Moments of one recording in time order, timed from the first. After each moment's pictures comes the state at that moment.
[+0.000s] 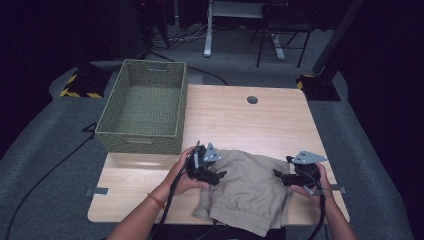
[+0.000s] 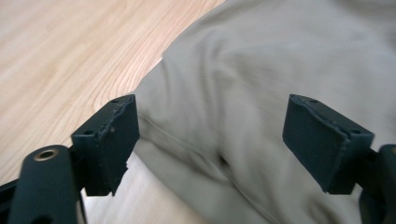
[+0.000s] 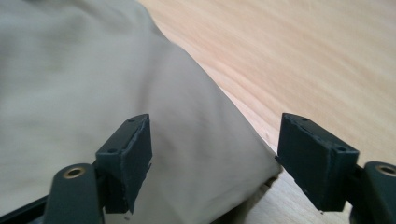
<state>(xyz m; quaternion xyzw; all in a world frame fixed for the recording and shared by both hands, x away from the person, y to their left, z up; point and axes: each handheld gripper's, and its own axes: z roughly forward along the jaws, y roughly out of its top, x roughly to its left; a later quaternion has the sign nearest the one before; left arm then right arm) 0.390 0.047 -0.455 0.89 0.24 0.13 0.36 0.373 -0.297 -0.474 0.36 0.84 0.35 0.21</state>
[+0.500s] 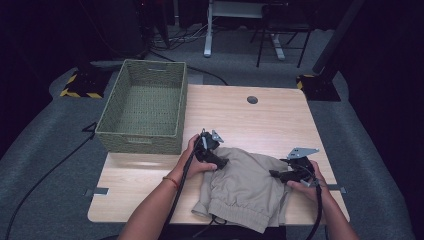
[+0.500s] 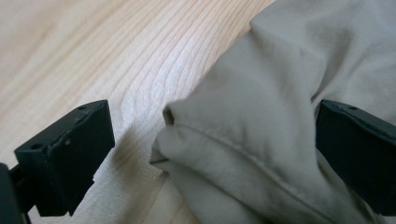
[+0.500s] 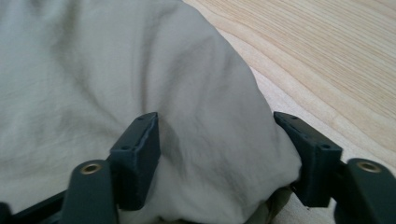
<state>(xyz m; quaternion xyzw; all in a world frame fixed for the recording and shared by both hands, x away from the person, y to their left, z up) 0.459 0.039 -0.500 0.89 0.31 0.08 0.33 0.399 -0.300 -0.493 0.35 0.86 0.35 0.12</state>
